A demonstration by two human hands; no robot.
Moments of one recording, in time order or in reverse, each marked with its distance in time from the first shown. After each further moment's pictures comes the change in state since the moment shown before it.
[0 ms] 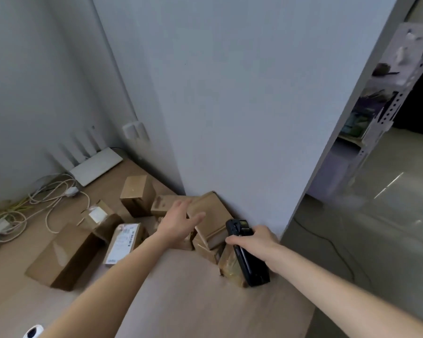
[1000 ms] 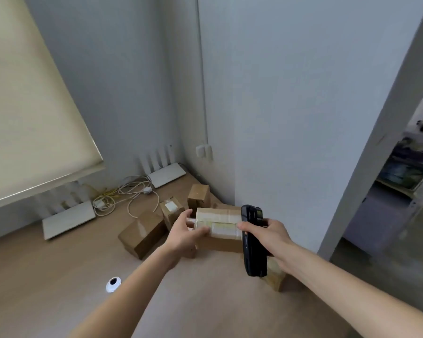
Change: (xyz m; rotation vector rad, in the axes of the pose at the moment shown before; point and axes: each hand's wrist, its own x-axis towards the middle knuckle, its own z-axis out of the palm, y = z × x) left_hand -0.196 -0.055 -0.092 -0.667 0.180 -0.169; right_hand -0.139 -0.049 0.060 0.245 -0.044 -0.374
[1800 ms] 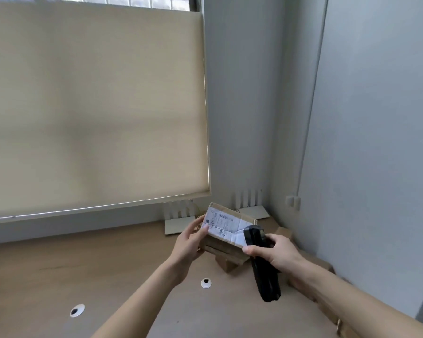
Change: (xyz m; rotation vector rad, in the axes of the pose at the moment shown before) left_hand -0.293 0.002 -0.202 -0.452 0.400 0.188; right_hand -0.232 -0.105 0.138 -0.219 -0.460 -0.408
